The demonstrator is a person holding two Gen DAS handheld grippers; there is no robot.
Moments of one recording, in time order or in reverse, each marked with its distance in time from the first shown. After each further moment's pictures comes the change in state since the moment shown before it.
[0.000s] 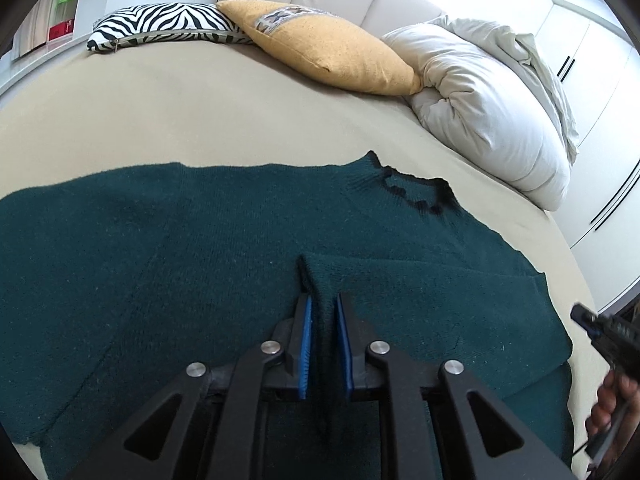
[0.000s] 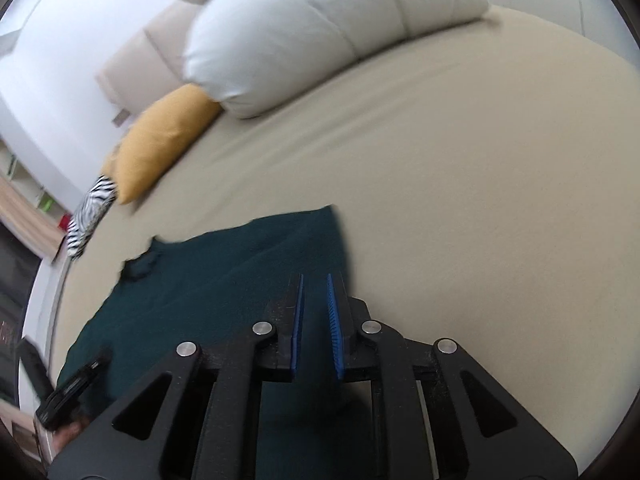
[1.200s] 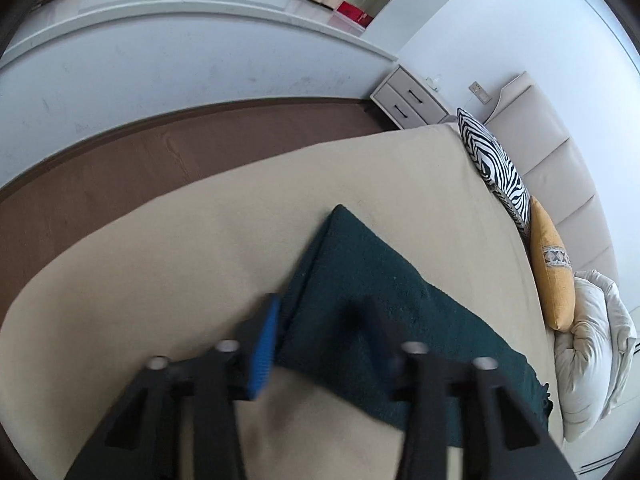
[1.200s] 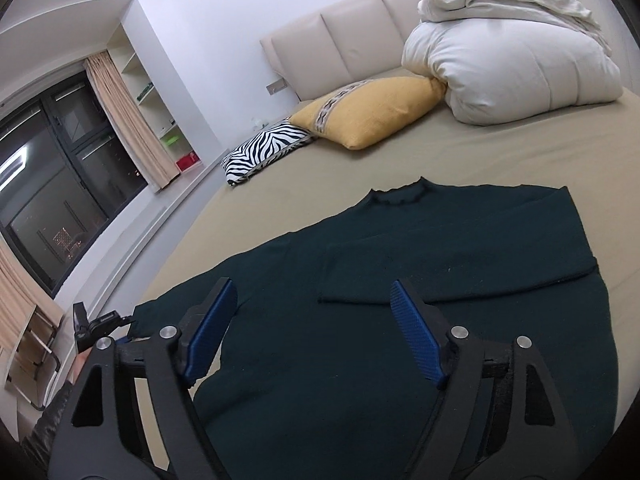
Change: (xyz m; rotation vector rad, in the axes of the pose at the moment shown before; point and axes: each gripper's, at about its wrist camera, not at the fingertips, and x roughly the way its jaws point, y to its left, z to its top) left arm -0.268 0.373 -0.092 -0.764 -0.258 0.348; right arm -0.126 0.234 -0.155 -0.313 -0.057 0.368
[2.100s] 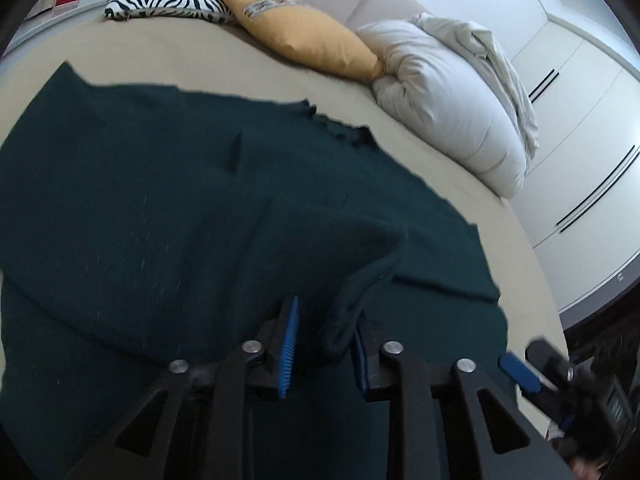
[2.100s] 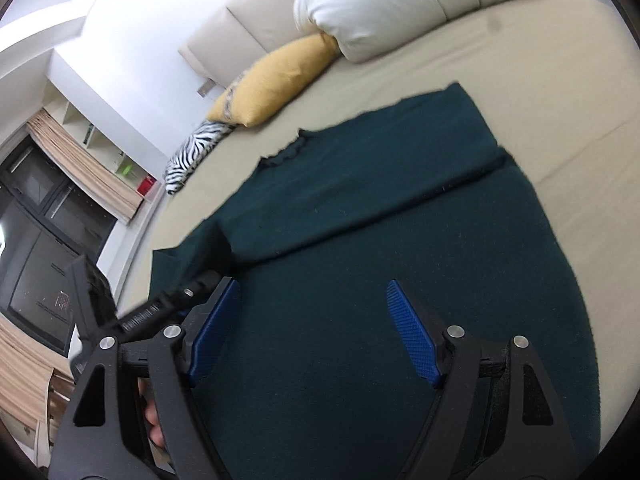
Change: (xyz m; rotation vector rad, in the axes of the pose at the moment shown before) left arm 0.002 -0.313 -0.344 0.682 0.345 -0.424; right arm -0.020 -0.162 -0.050 0.324 0.096 -0.085
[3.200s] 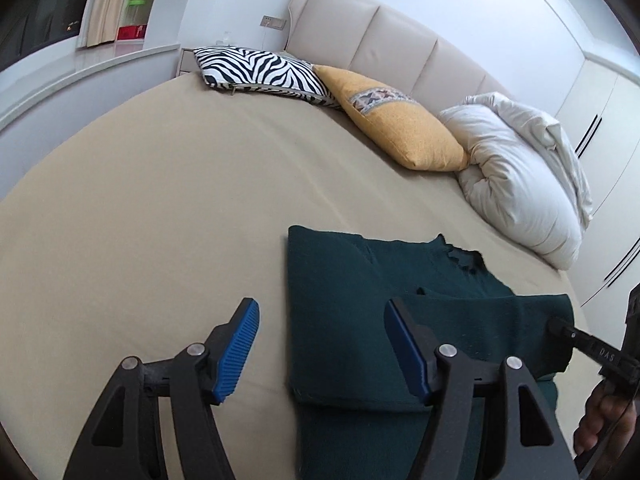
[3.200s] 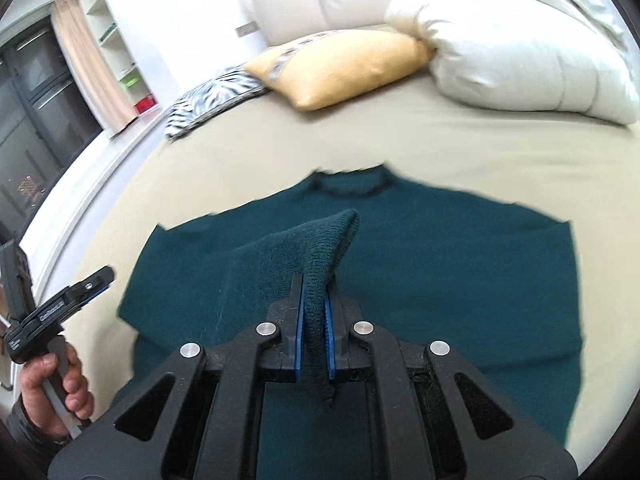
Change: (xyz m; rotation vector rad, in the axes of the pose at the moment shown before) left arm -0.083 0.122 0.101 -0.044 -0.200 0.236; right arm 0.075 0.111 0.075 -0.379 0.084 -0.127
